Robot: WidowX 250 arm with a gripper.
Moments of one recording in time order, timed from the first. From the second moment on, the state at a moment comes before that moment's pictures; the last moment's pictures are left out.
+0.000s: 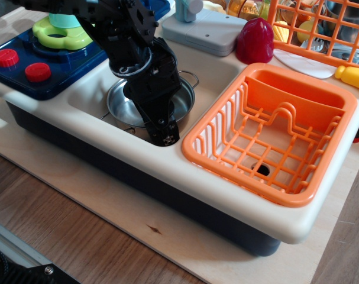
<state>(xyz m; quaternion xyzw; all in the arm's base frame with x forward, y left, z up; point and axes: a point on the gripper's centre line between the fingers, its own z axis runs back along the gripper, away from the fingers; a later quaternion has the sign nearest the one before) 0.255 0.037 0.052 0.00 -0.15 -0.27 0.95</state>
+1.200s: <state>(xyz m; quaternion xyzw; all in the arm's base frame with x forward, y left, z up) 0.255 0.041 0.129 0.09 -0.04 -0.28 0.95</state>
